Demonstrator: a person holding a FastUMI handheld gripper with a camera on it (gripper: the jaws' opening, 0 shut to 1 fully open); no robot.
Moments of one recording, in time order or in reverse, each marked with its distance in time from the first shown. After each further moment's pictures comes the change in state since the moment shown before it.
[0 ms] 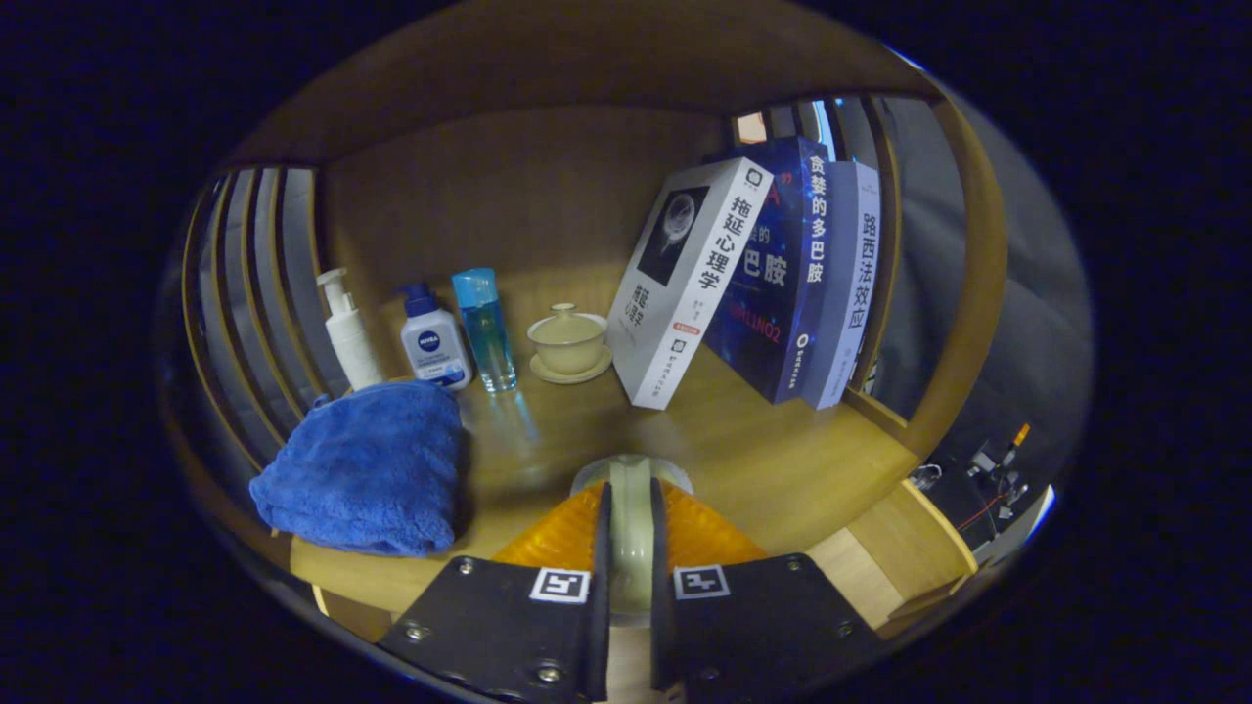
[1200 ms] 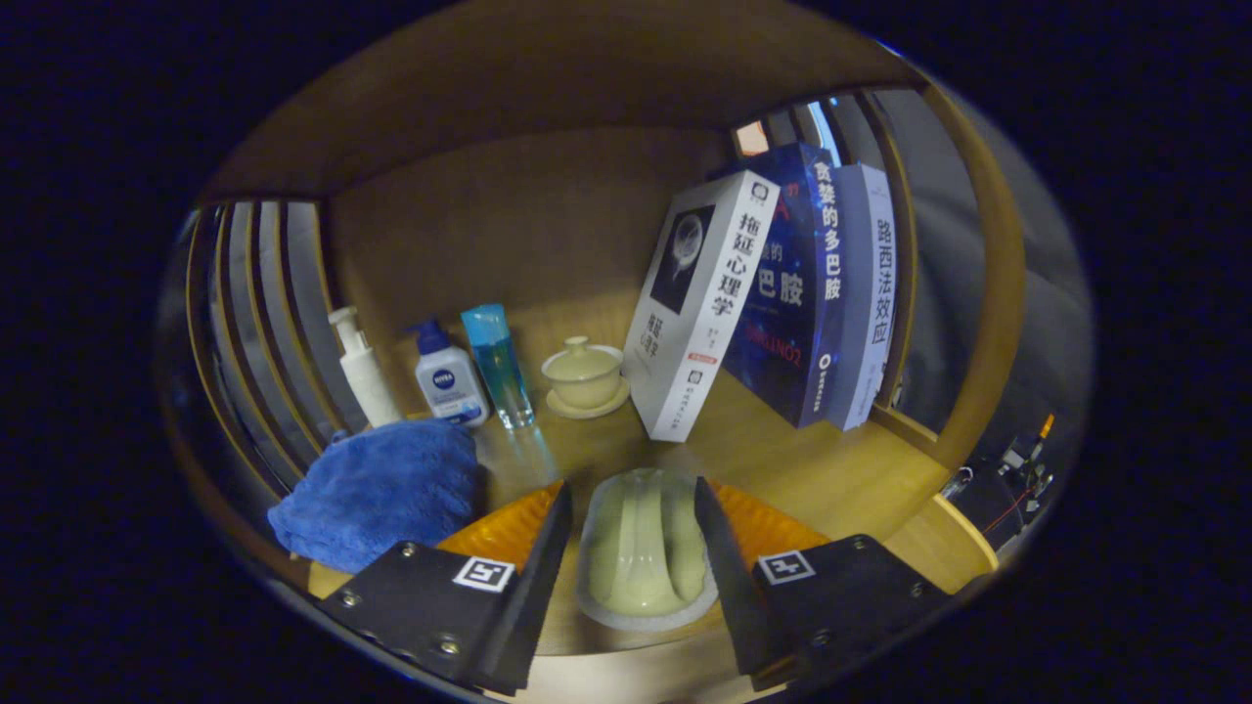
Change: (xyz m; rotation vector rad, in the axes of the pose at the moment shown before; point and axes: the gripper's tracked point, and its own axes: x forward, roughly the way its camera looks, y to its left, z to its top) arm 0.004 0.004 0.030 0.079 -0.115 0.089
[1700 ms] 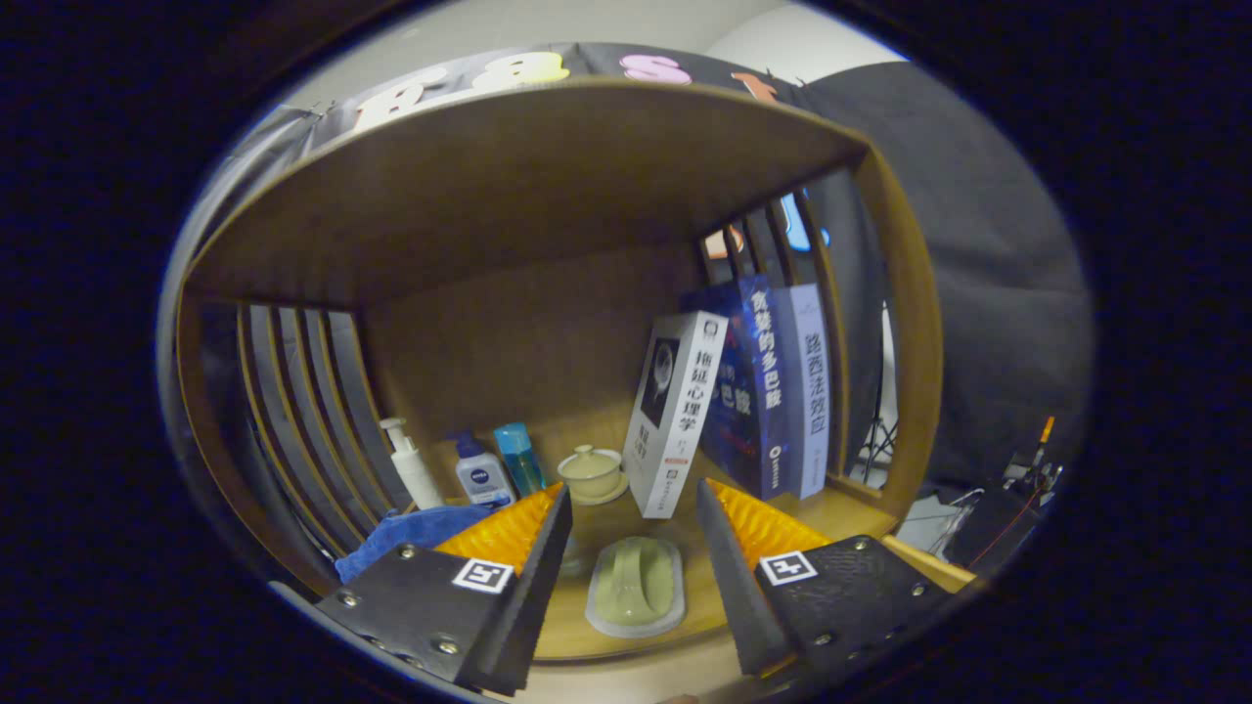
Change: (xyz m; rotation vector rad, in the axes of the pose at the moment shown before) arm -0.083 -0.020 0.075 0.041 -0.279 0.025
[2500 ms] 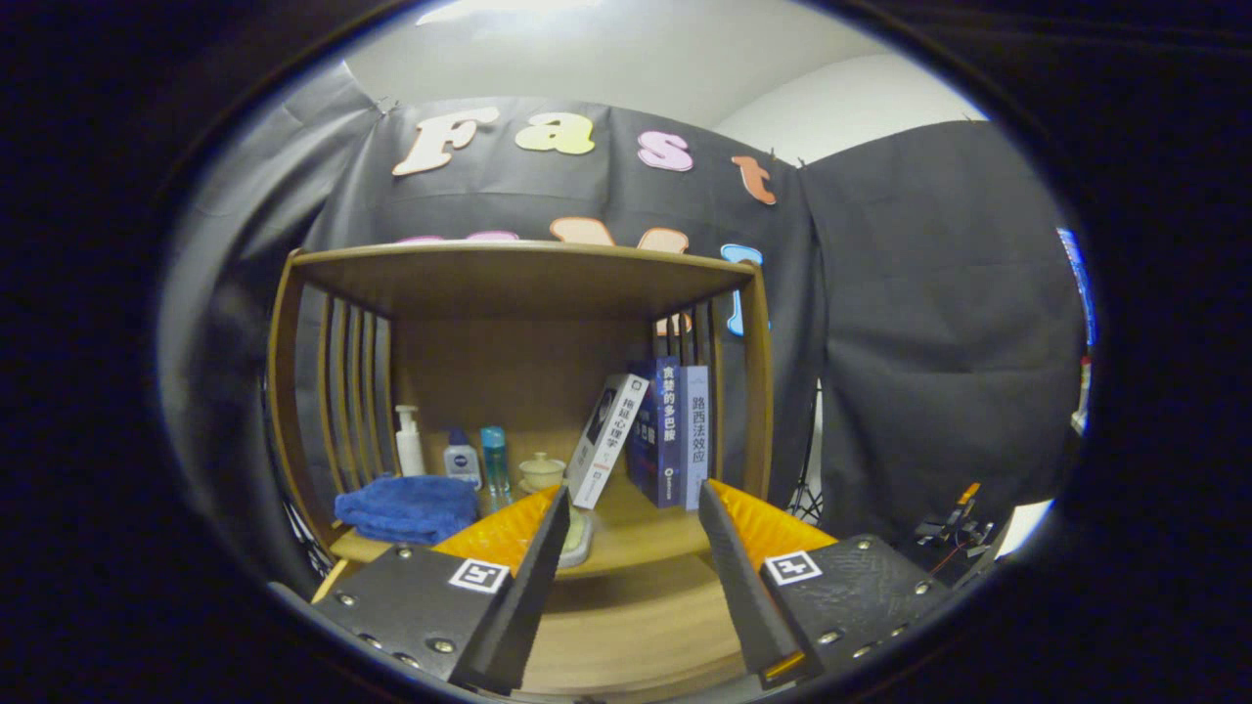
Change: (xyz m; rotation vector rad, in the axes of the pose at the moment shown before) arm -0.167 -0.051 -0.003 -0.165 -0.164 -0.072
